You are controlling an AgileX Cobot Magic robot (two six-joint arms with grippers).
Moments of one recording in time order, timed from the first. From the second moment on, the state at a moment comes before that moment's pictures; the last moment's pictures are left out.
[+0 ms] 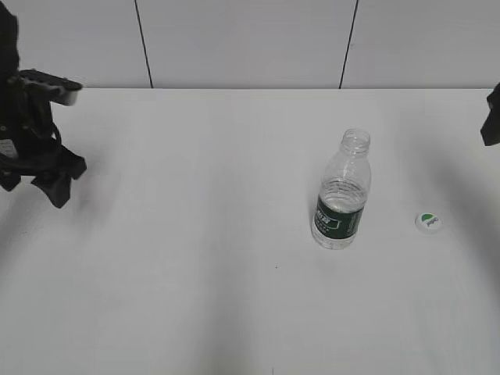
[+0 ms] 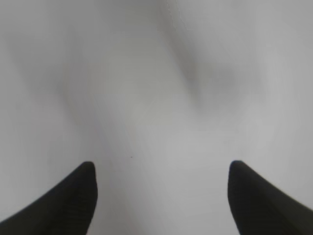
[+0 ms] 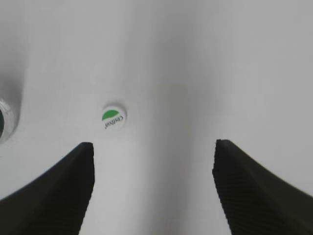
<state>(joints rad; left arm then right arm) -0.19 1.88 -1.28 0.20 0.99 0.01 0.05 1.53 -1.11 0.01 0.80 -0.19</state>
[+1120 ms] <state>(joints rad) -0.08 1.13 -0.88 0.02 1.12 0.02 0.03 0.97 -0.94 0.04 1.21 -0.20</state>
